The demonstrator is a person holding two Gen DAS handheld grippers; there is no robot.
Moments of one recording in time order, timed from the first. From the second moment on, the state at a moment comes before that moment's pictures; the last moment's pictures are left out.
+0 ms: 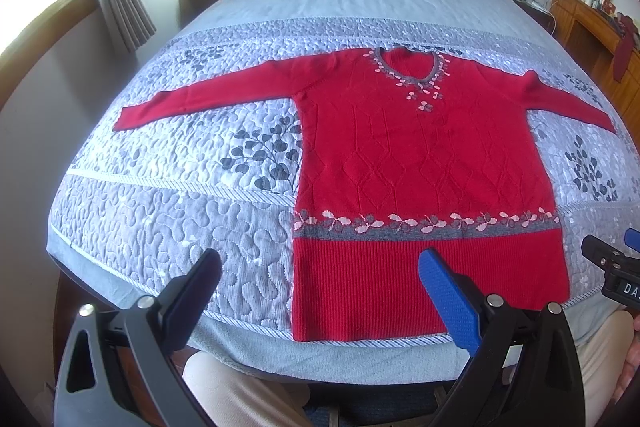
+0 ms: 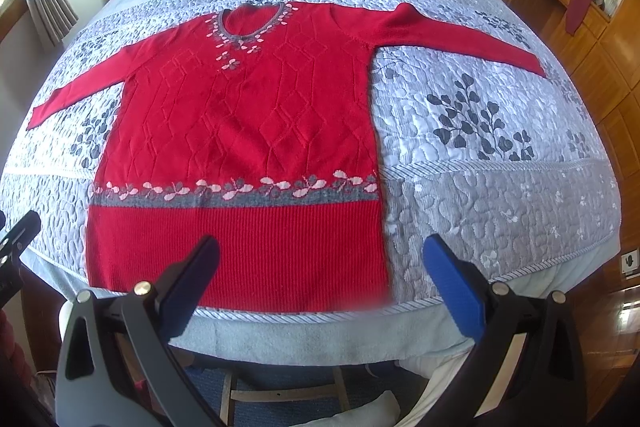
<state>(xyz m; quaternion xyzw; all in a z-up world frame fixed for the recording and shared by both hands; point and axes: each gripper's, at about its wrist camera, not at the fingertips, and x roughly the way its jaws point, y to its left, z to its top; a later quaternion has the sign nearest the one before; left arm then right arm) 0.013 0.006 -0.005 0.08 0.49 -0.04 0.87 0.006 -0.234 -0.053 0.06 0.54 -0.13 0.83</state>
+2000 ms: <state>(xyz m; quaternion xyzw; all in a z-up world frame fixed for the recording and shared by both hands) 0.325 -0.353 -0.107 0.10 0.51 -0.09 0.85 0.203 -0.835 -0.157 0.28 0.56 -0.25 0.74</state>
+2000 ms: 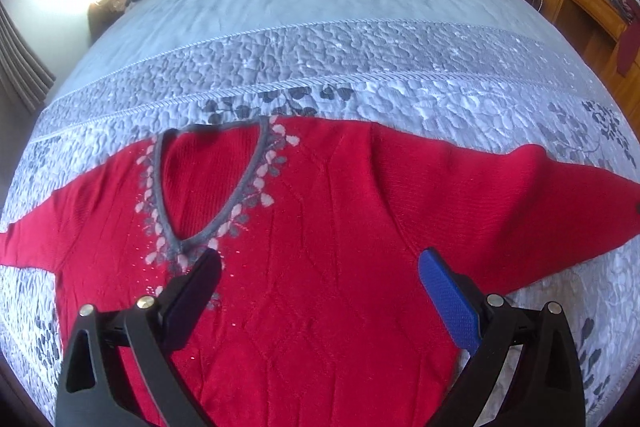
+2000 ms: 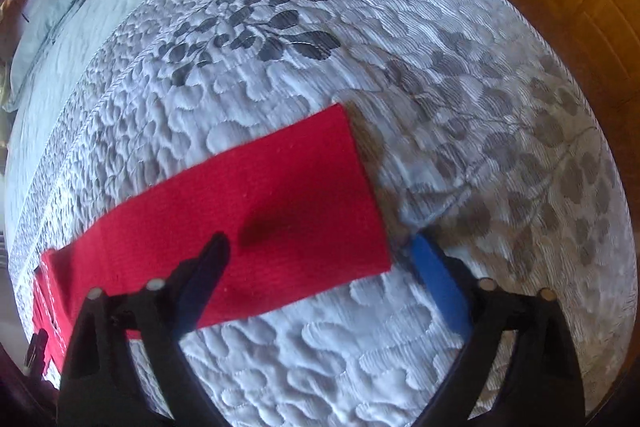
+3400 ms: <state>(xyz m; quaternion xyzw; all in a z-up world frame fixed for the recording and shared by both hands) 0.305 -0.107 -0.100 0.04 0.53 -0.02 0.85 0.350 -0.365 -0.116 0.17 0.59 0.11 0.79</state>
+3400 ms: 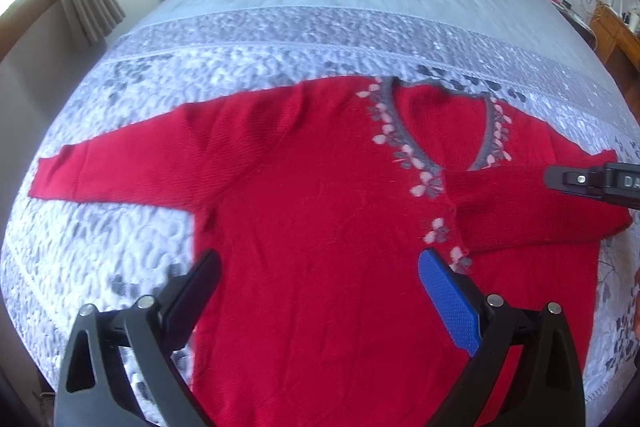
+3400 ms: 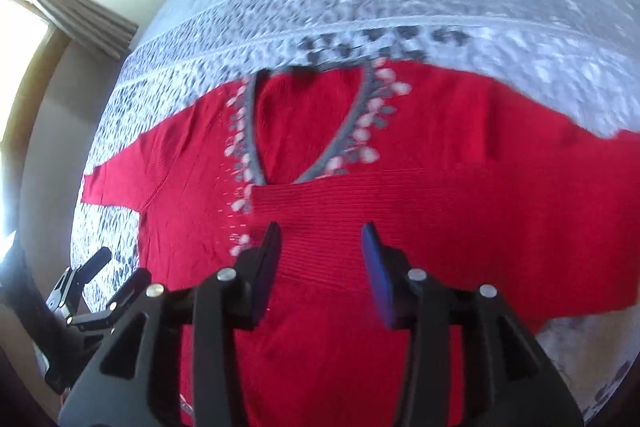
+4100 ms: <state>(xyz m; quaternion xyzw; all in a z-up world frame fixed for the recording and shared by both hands) 0.342 -0.200 -0.155 -0.11 0.62 -0.17 0.76 0.208 -0.453 -0.122 0.18 0.53 0.06 0.83</state>
